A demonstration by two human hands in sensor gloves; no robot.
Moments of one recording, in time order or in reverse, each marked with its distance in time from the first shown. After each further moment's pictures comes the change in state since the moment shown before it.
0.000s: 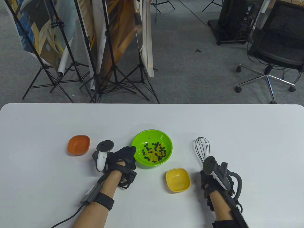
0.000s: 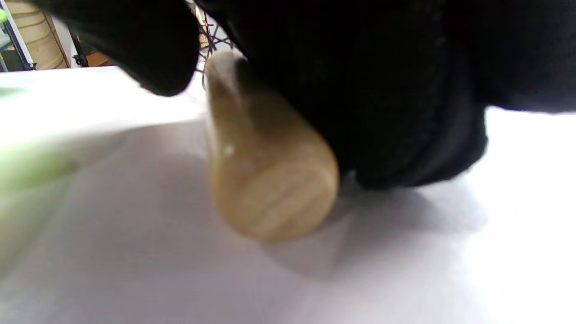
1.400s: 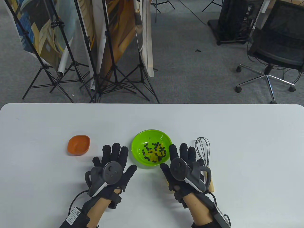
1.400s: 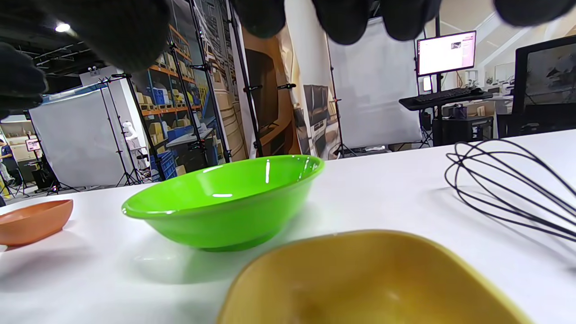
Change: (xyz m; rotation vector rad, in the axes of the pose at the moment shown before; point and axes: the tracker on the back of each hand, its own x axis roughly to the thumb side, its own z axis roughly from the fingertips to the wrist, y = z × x) left_hand 0.047 -0.013 0.153 0.487 -0.515 -0.949; right_hand 0.118 -0.063 0.074 -0.201 -0.435 -0.139
